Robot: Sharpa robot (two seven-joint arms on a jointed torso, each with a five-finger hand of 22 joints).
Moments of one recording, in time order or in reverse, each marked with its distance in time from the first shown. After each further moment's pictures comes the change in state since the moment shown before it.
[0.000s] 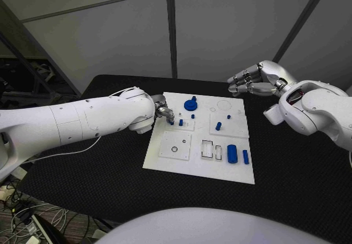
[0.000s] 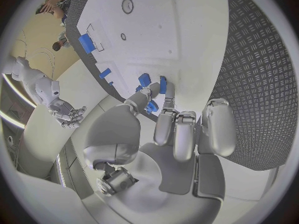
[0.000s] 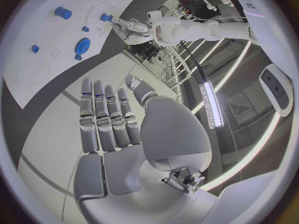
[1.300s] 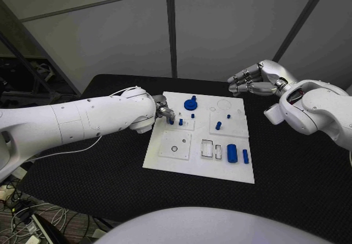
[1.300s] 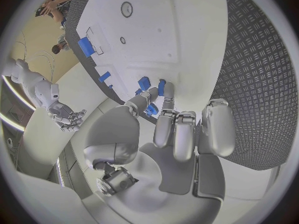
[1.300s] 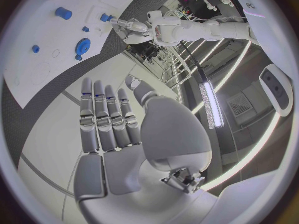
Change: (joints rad) left arm 0.000 0.009 0.000 -0.004 -0.013 0.027 -0.012; left_hand -0.044 0.011 0.016 0.131 -0.047 0.021 -0.007 -0.009 0.095 0.001 -0.001 0.020 0.000 0.004 0.000 0.000 0.000 0.000 0.000 0.000 0.010 0.000; right arm 0.000 0.000 0.000 0.000 0.000 0.002 0.000; right_hand 0.000 0.000 0.000 0.000 0.000 0.000 0.000 0.000 0.000 0.000 0.000 0.000 0.000 0.000 0.000 0.000 0.000 0.000 0.000 0.000 0.000 0.000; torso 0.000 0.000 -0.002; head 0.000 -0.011
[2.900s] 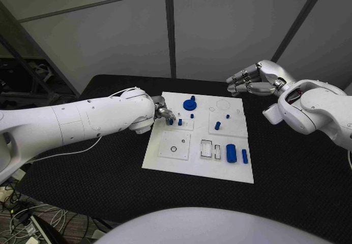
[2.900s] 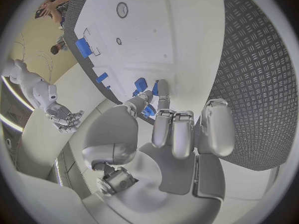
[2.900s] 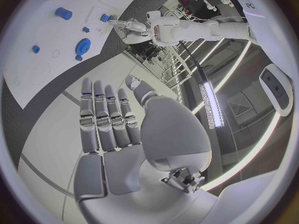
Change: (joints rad) left arm -0.004 0.010 -0.002 -0.023 -0.001 0.009 -0.003; left_hand -0.026 -0.087 -0.046 0.136 -0.193 0.081 -0.070 -0.005 -0.001 0.005 -0.023 0.000 0.000 -0.011 -0.011 0.000 0.000 0.000 -0.004 -0.004 0.004 0.000; right arm 0.000 0.000 0.000 -0.002 0.000 0.004 0.000; right_hand 0.000 0.000 0.000 0.005 0.005 0.000 0.000 0.000 0.000 0.000 0.000 0.000 0.000 0.000 0.000 0.000 -0.005 0.000 0.000 0.000 0.000 -0.006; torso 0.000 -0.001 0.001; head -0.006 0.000
